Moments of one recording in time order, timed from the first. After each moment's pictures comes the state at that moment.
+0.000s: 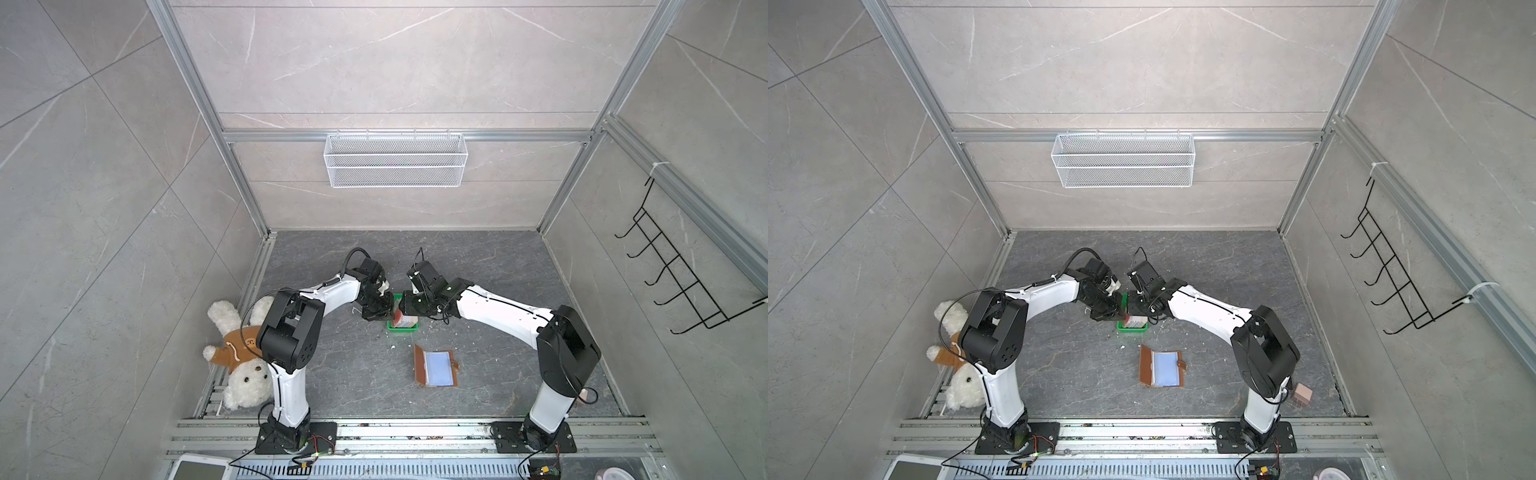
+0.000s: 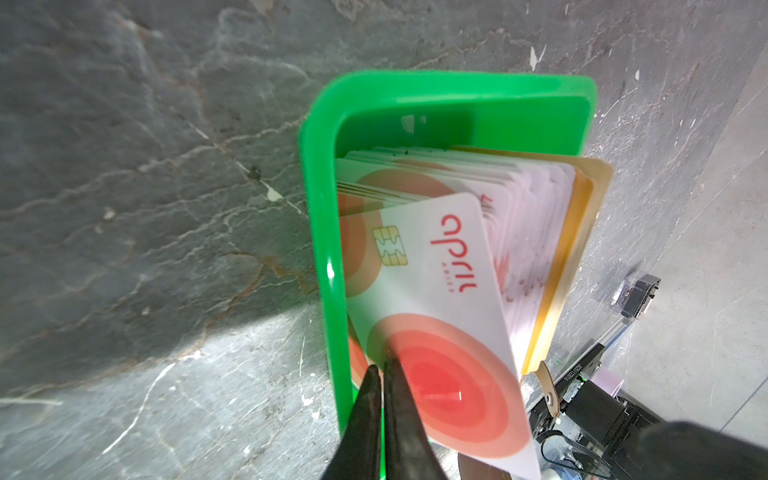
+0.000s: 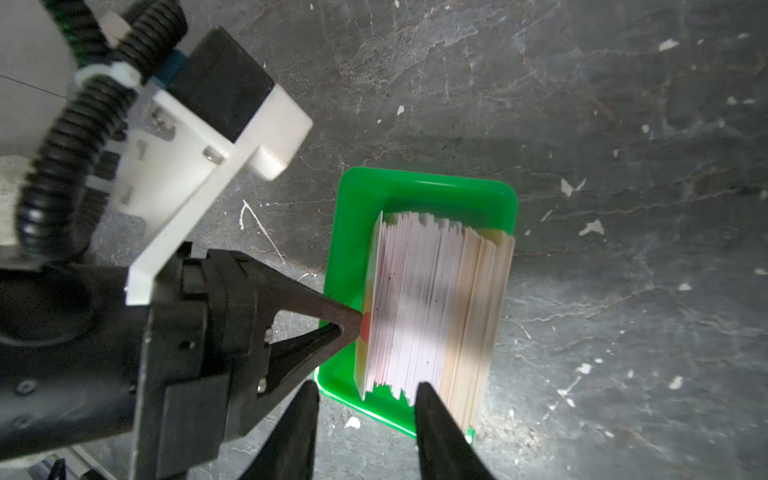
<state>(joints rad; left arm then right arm) -0.49 1.92 1.28 -0.65 0.51 -0.47 0.75 1.80 1.33 -0.50 -0.06 0.67</state>
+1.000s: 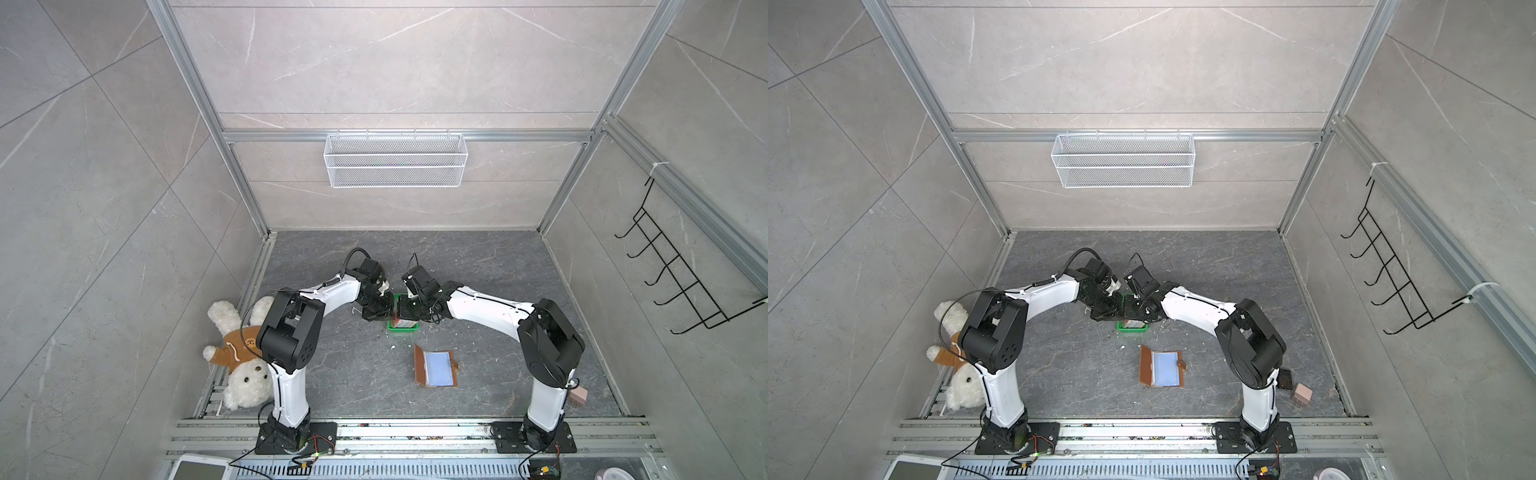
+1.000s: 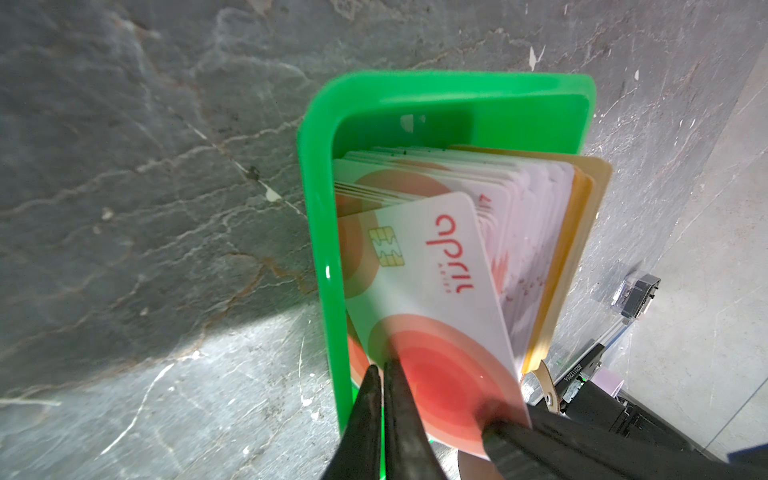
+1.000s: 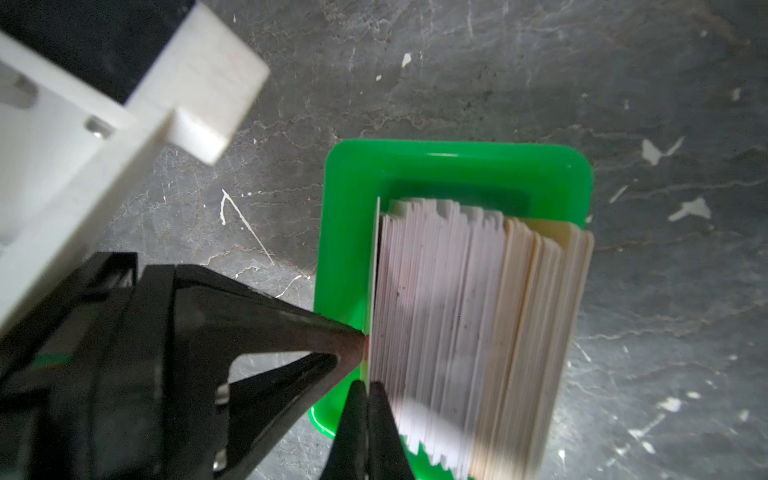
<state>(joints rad) -0.50 1.92 1.28 -0.65 0.51 -0.47 0.75 1.87 1.33 -0.45 -0.11 0.72</state>
